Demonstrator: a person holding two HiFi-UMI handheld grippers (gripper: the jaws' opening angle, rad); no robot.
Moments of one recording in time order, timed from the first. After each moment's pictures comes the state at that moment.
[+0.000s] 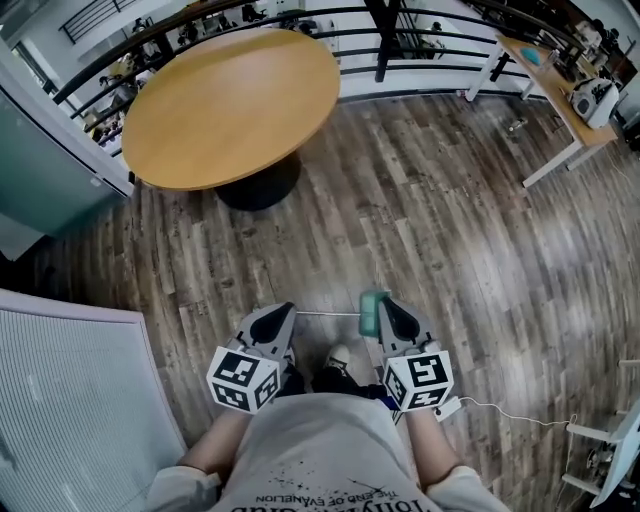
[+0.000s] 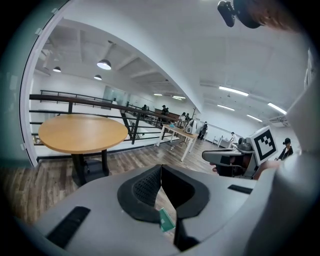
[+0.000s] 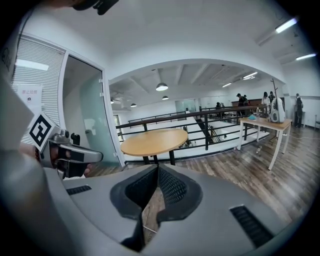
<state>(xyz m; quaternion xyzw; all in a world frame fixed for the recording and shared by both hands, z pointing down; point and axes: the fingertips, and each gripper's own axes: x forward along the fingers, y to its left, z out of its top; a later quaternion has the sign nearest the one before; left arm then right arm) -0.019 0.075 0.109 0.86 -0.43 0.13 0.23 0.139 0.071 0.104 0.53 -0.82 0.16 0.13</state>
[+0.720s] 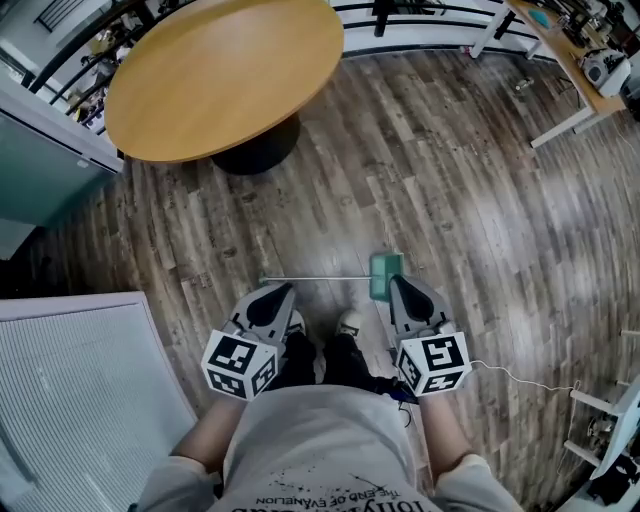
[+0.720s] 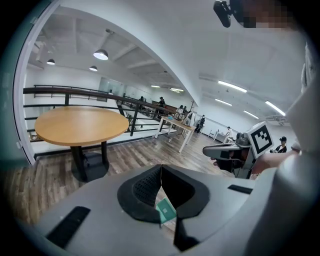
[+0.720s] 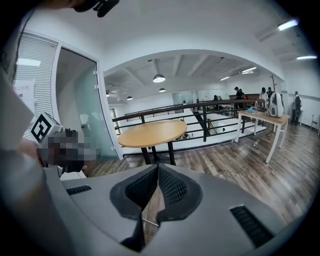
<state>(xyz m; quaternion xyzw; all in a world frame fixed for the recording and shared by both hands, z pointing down) -0.060 0.057 0.149 0.87 -0.39 0.17 0.25 0.112 0.056 0.143 0.54 -0.80 0.20 0.16</state>
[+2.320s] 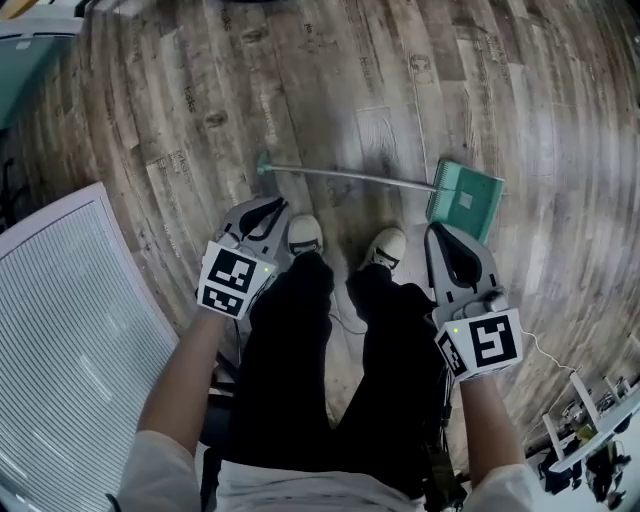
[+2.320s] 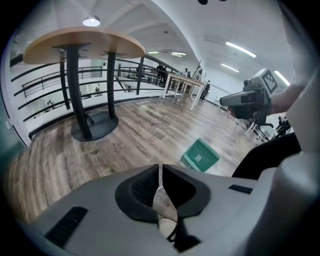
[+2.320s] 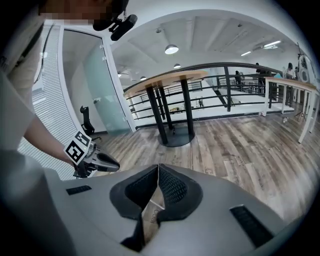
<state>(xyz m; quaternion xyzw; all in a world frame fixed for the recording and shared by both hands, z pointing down) -0.166 0.027 0.675 0.83 -0.35 0.34 0.28 0.032 0.007 0.564 0.42 -0.84 0.25 0.23</state>
